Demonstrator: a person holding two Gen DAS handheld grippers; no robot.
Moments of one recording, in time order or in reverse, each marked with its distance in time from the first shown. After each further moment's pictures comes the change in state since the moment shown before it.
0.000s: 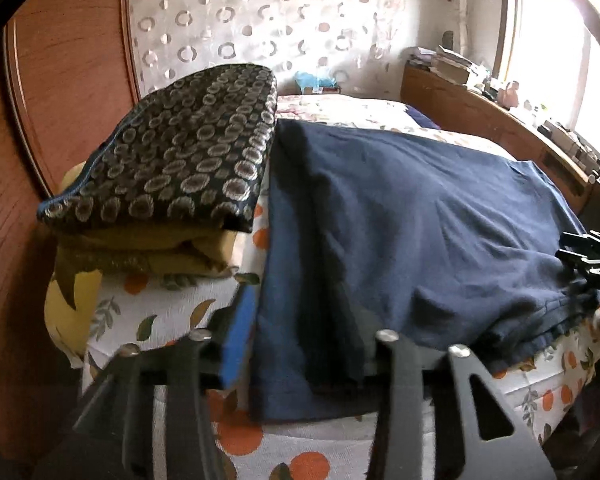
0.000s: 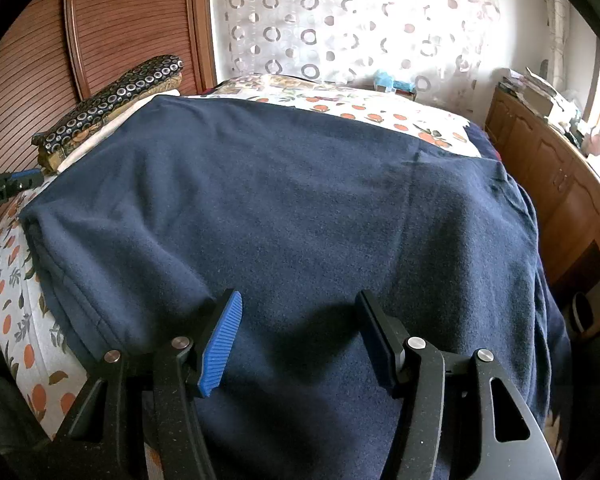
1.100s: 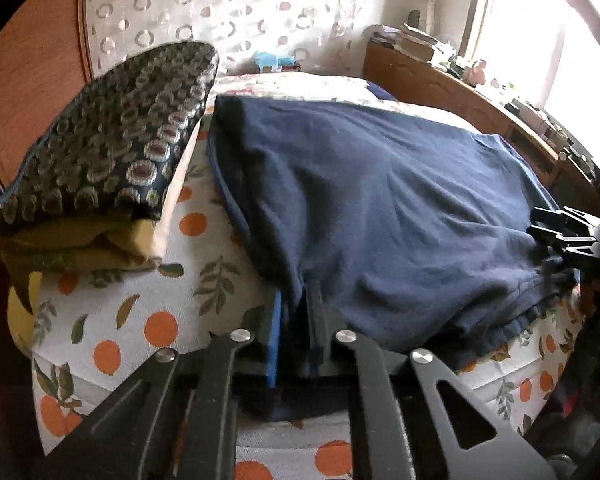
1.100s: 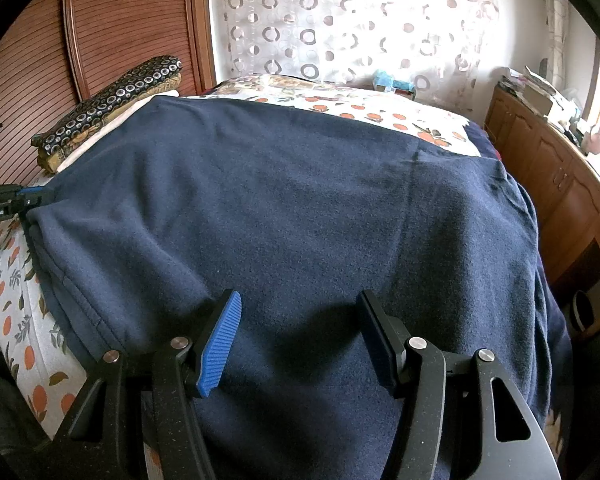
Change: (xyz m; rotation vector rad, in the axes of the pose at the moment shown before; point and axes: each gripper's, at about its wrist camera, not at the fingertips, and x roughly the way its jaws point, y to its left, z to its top) left arm 0.010 -0.033 -0.002 0.057 0.068 -0.140; right arm -0.001 -0.001 -0.001 0.000 -0.002 0.002
